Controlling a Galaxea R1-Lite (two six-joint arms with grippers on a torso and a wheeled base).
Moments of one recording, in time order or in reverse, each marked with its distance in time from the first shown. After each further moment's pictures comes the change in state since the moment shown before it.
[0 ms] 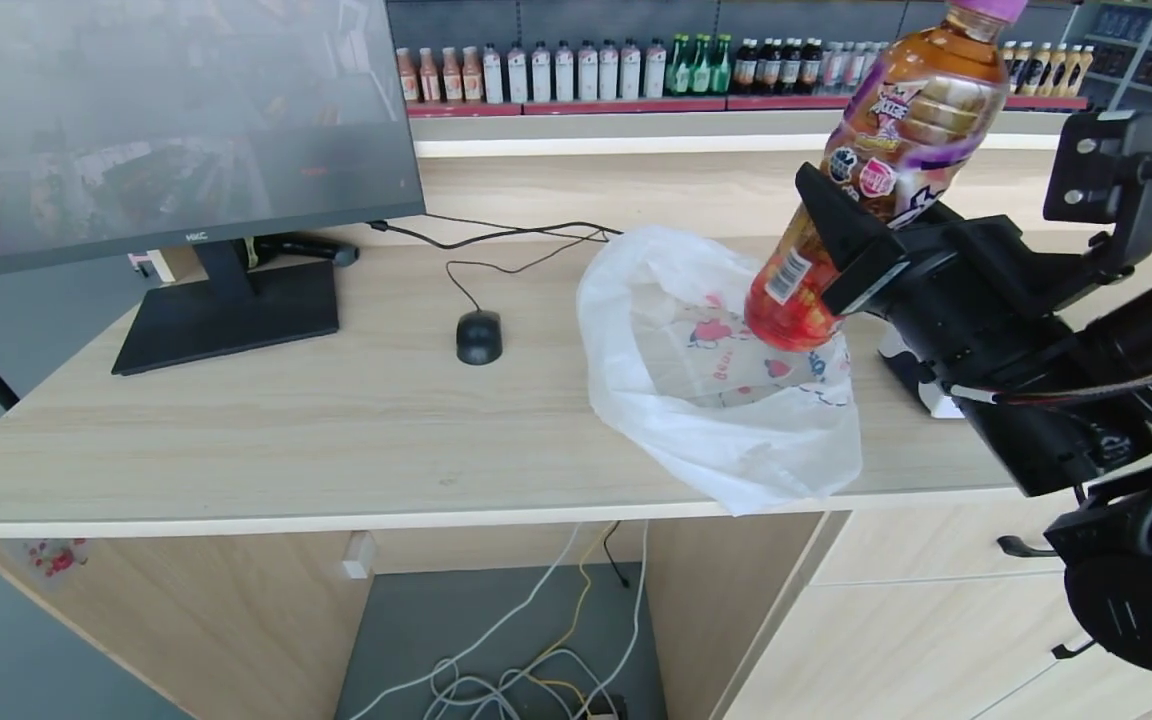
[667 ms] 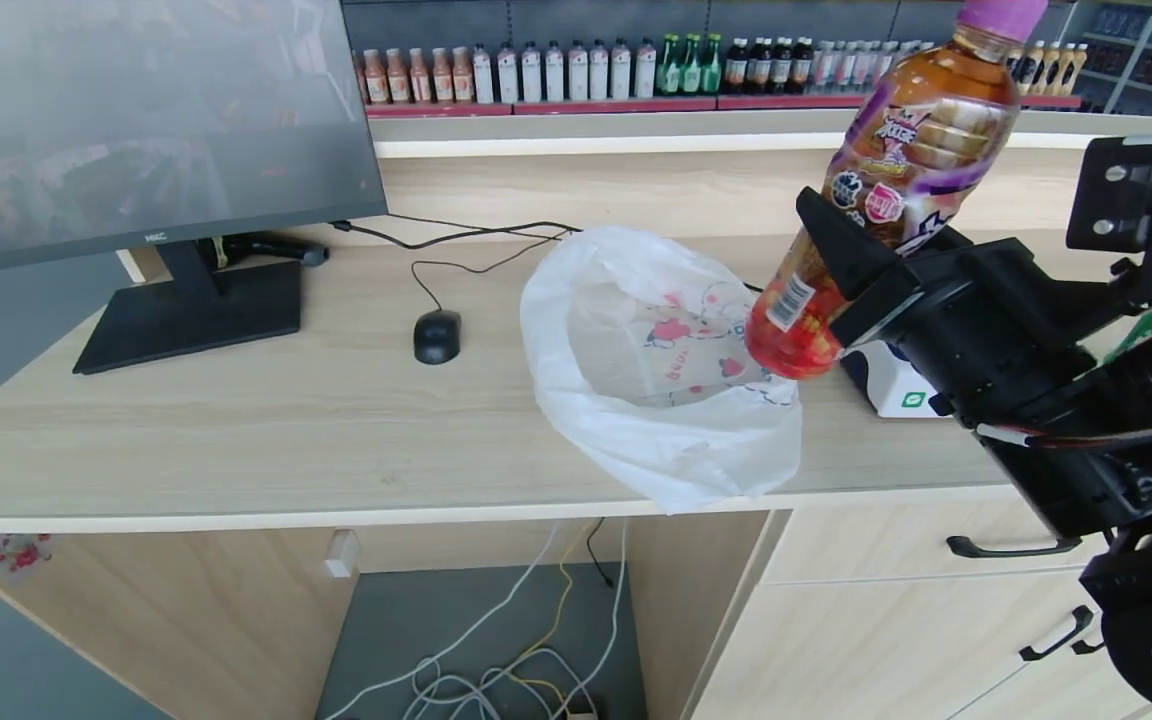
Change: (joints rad) left arm 0.000 0.000 0.000 0.000 0.000 -0.004; right arm 0.040 -0.047 0.092 -0.007 -0.002 -0.002
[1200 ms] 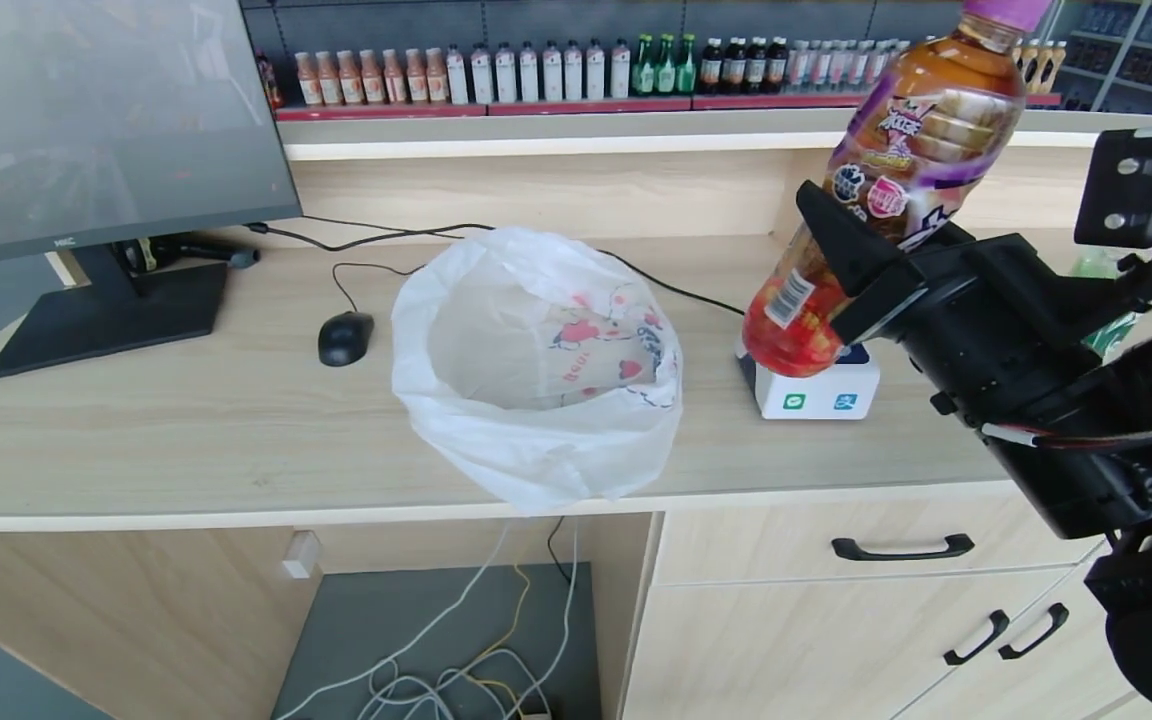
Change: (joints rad) left arm 0.000 0.000 0.000 0.000 0.000 0.000; right arm 0.013 -0.009 -0.002 0.001 0.000 0.003
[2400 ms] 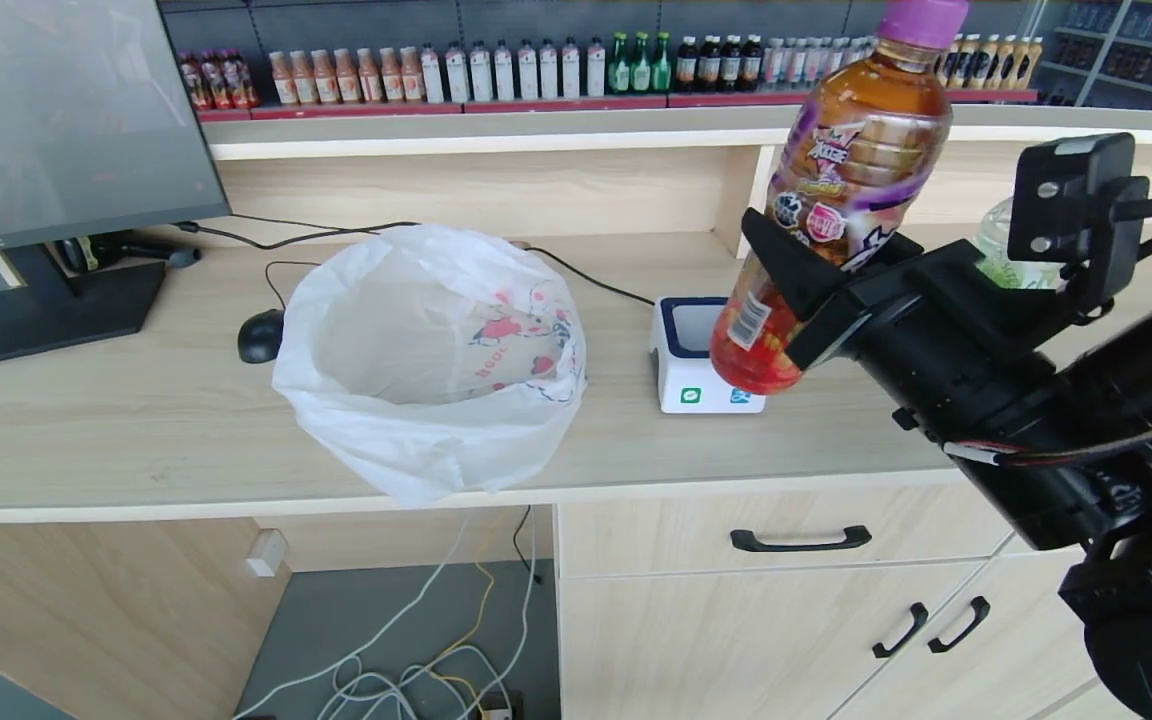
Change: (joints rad) left arm 0.000 0.000 0.000 0.000 0.000 0.002; right arm 0.056 0.019 -0.024 0.049 0.020 -0.062
